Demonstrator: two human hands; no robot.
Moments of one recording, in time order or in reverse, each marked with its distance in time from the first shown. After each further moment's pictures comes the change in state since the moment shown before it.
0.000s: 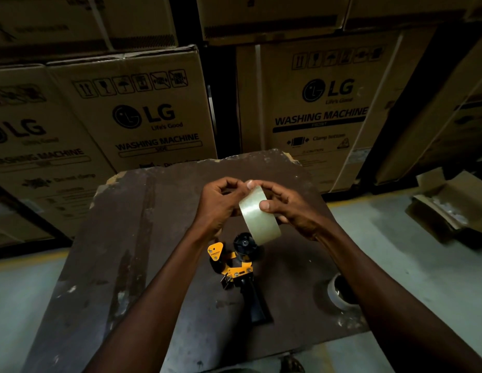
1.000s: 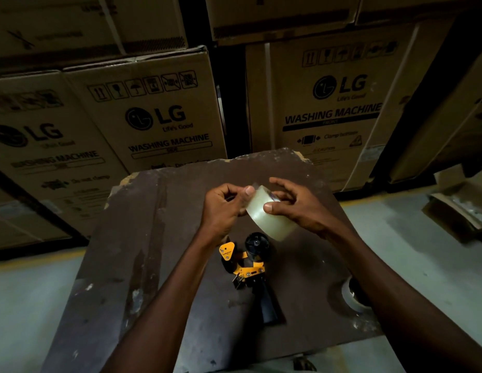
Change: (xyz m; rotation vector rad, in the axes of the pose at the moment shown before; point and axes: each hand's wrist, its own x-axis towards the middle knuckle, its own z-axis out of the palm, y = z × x) left_hand -0.007 -0.011 -0.012 -0.035 0.088 0.046; right_hand 0.005 -0.001 0.004 -0.174 0.112 0.003
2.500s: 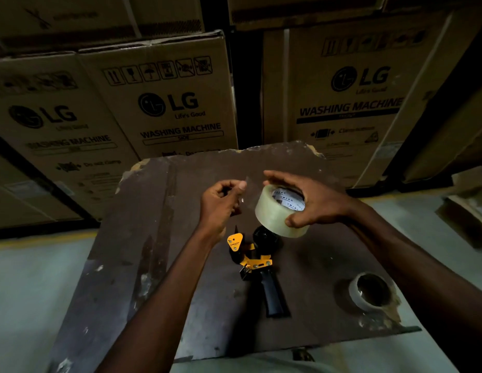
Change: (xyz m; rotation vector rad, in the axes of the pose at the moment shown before) left_hand 0.009 -0.028 -0.033 -0.033 0.172 -0.151; right_hand 0.009 -0.019 -0.017 -0.359 -0.377 -0.156
